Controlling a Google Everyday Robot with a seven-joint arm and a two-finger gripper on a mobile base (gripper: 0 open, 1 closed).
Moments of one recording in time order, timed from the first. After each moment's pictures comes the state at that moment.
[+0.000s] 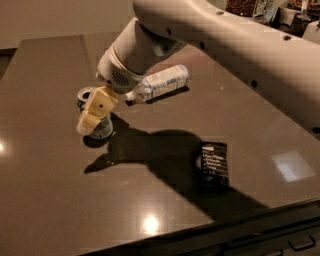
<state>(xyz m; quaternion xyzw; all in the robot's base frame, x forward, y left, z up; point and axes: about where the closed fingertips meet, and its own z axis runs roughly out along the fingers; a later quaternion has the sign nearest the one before) 0.527 0.136 0.918 -0.65 0.67 0.24 0.28</state>
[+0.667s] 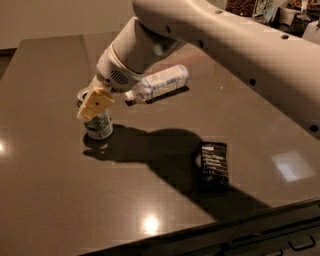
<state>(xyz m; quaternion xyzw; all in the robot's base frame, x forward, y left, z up) 0.527 0.140 0.921 -0.64 0.67 0.25 0.28</state>
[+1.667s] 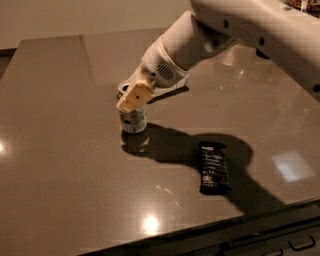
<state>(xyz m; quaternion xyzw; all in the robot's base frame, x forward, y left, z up) 0.533 0.054 0.933 -0.60 0.71 0.24 0.29</state>
